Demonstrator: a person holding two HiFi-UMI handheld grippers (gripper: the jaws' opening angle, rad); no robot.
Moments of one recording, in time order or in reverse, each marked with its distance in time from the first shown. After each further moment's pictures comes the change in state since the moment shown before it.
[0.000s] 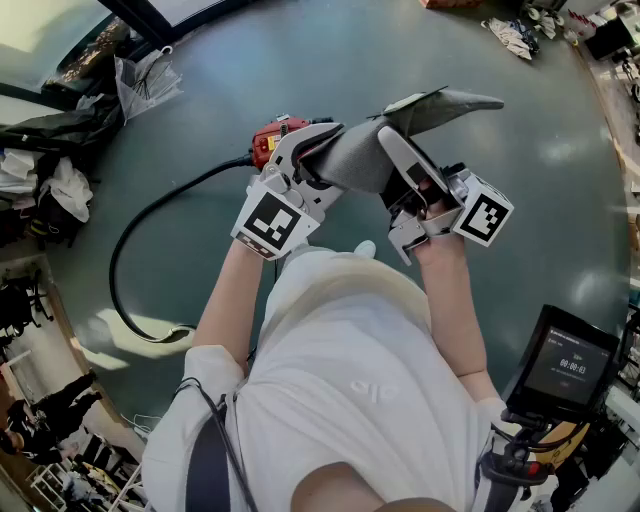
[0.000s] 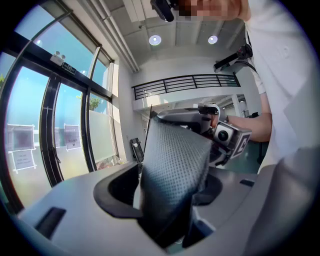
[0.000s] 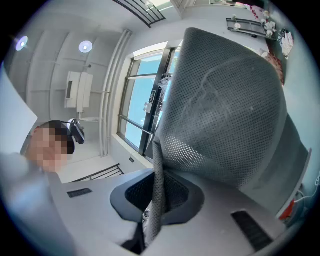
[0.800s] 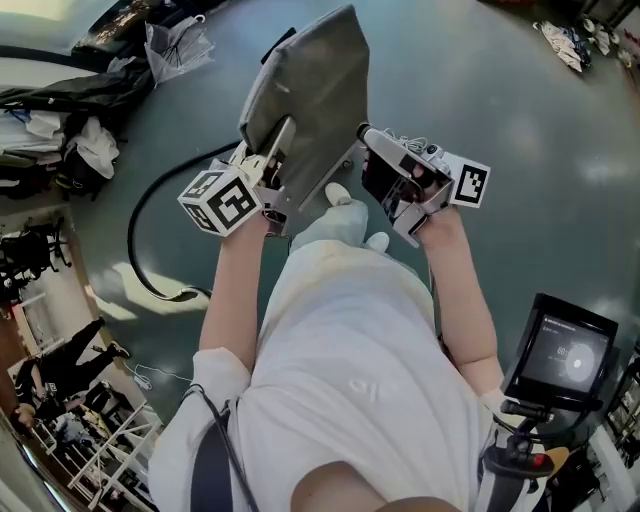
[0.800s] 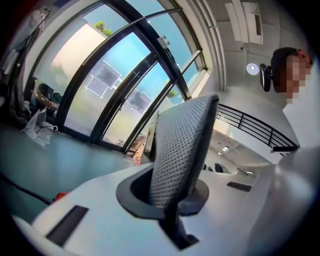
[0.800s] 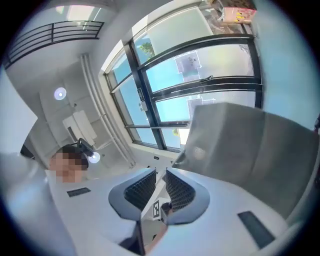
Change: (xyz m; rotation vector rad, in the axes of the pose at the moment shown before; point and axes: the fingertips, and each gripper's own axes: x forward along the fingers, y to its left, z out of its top) left arm -0.016 0.087 -0.074 -0.917 -0.067 0.449; right arm -0.023 -0.088 0.006 0.461 0.140 0.289
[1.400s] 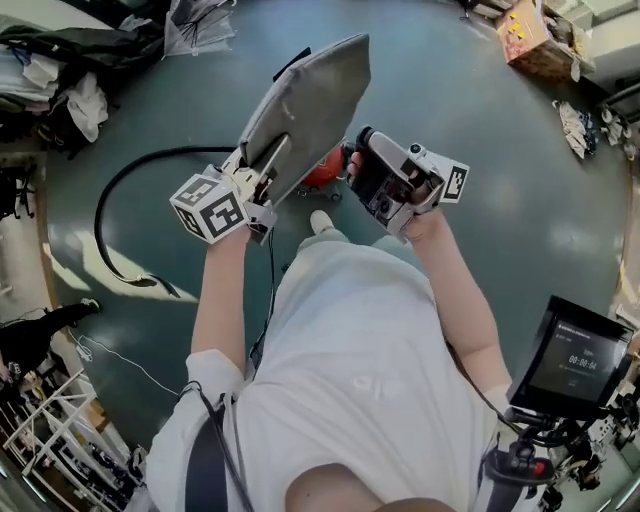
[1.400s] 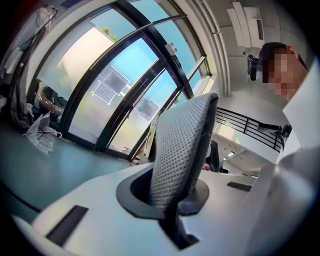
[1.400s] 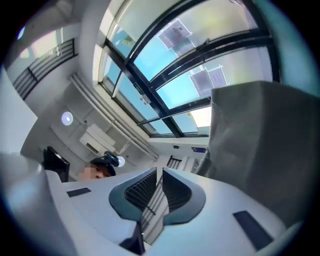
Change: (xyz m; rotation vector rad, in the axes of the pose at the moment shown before) left arm 0.067 0.105 0.130 -0.039 -0.054 0.050; right arm 0.178 -0.065 0.145 0.230 0.152 0.267
